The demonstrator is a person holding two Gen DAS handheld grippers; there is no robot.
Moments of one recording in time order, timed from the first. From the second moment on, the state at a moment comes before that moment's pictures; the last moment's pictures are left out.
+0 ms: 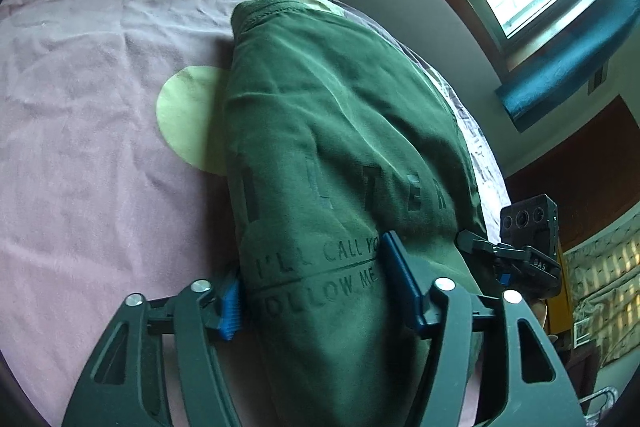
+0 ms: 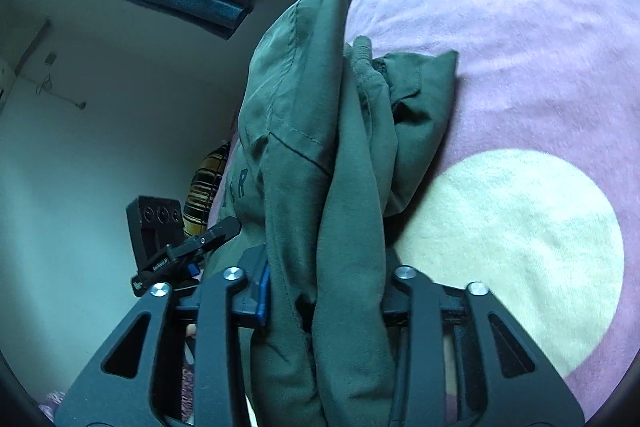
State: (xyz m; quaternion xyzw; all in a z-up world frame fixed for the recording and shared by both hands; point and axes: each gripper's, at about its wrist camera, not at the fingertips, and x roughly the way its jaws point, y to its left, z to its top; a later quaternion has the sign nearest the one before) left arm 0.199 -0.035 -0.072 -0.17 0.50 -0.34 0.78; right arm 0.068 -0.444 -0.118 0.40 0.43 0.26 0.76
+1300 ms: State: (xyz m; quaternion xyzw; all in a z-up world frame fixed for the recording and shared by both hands) left arm 0.106 0.000 -0.067 -0.10 0.49 -0.35 0.80; right arm -0.024 -0.442 -0.134 0.39 0.43 0.28 0.76
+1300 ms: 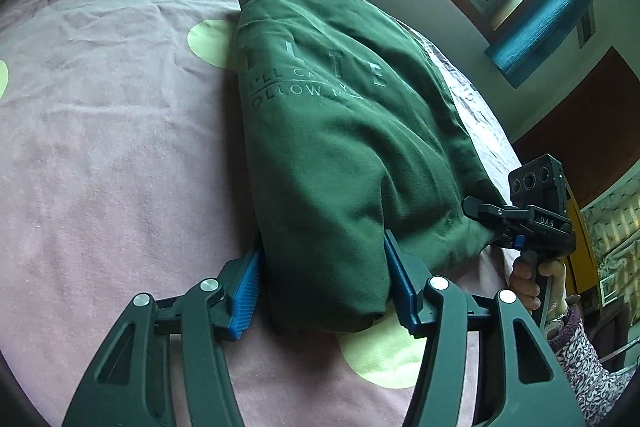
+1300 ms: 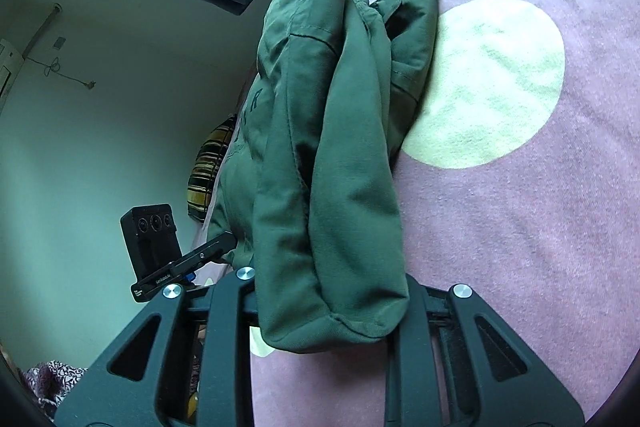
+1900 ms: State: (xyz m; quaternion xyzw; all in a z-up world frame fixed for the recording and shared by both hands) left arm 0.108 -0.001 -0.072 -0.10 0.47 -0.35 0.80; right arm -0.026 -0.444 -0.132 0.39 0.43 0.28 0.77
